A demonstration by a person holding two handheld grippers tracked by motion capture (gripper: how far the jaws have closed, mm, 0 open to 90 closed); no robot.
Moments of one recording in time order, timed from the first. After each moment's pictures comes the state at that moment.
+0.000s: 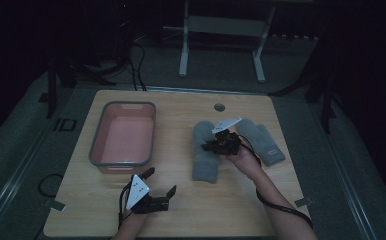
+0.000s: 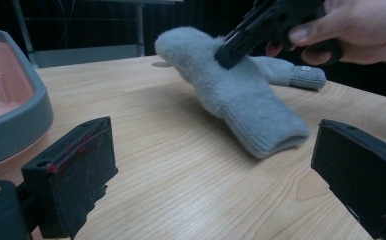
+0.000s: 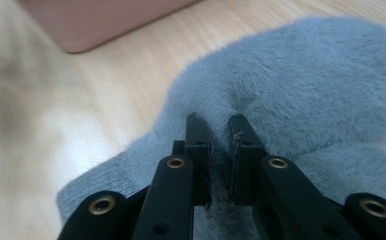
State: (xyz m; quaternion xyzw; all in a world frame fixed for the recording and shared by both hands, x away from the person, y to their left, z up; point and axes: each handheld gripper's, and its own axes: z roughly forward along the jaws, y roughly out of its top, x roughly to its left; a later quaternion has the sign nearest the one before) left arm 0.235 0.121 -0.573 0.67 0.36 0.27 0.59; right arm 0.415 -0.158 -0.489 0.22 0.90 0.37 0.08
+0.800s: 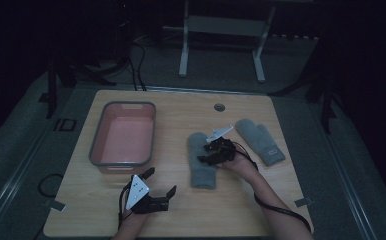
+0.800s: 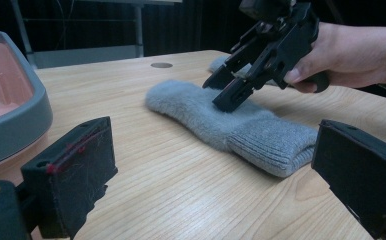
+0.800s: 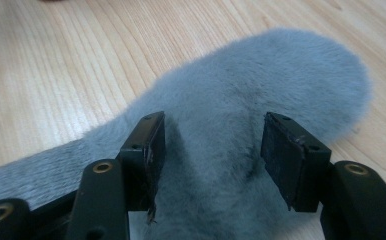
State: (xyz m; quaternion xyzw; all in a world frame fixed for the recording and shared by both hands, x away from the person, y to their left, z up) left arm 0.234 0.122 -0.573 0.67 0.35 0.27 0.59; right arm 0.419 -0.153 -0.529 0.22 0.91 0.34 0.08
